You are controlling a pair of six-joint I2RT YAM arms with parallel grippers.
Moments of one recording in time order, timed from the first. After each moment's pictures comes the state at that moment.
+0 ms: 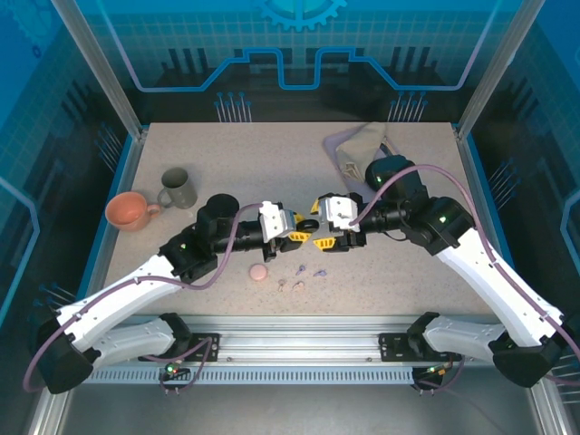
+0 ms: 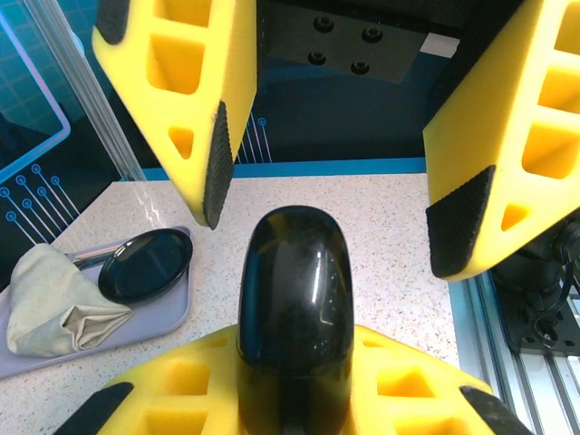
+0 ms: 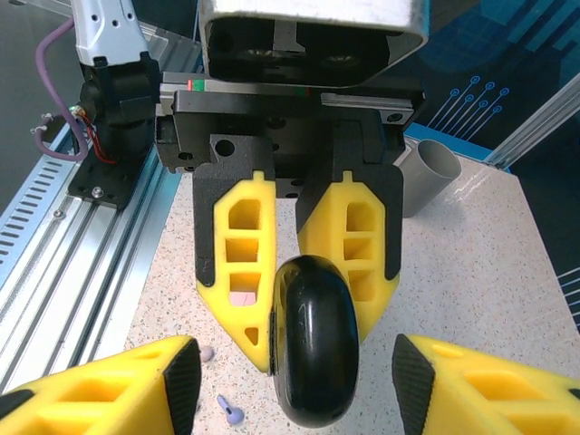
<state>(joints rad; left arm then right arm) -0.76 1.04 0.86 -0.04 0.48 0.28 0.65 1.12 1.33 -0.84 -0.65 -0.82</state>
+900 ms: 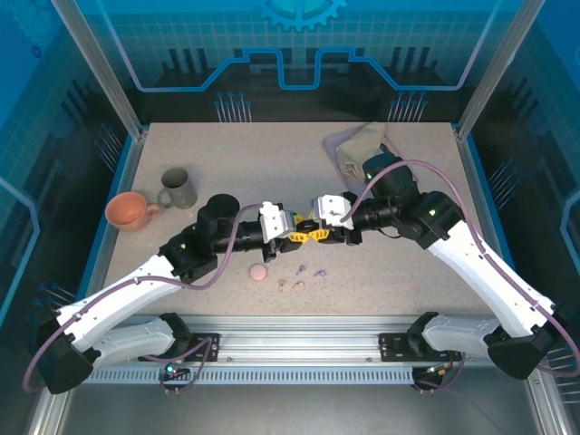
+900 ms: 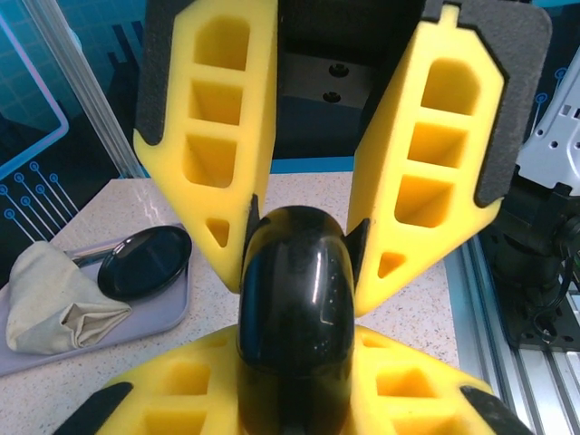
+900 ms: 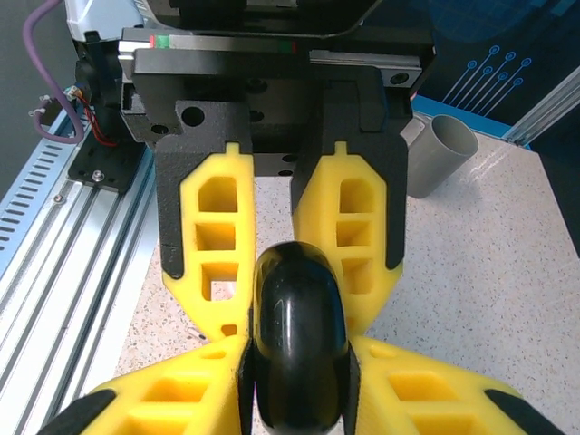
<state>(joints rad) -0.76 1.04 0.86 -0.05 0.48 0.29 0.65 1.18 1.35 -0.87 -0.63 -0.82</state>
